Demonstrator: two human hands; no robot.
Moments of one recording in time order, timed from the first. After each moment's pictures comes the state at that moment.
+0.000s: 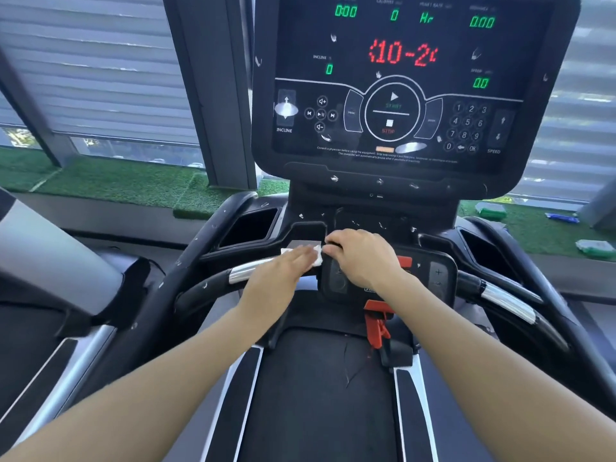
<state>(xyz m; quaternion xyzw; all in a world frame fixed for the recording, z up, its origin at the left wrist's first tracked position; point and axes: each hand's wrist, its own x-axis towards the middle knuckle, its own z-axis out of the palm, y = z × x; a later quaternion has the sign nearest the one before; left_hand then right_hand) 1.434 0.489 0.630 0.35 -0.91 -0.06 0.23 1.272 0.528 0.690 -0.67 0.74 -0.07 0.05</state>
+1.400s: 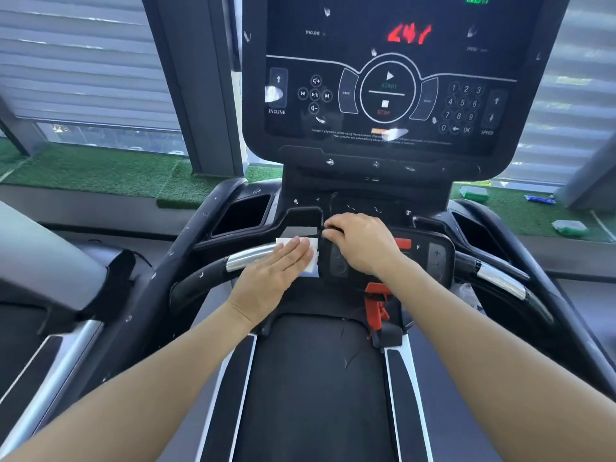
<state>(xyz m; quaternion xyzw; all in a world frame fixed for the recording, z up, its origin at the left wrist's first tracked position) 1.454 0.473 0.585 0.19 -0.94 0.09 0.28 1.275 0.529 0.687 -0.66 0.74 -0.10 0.06</state>
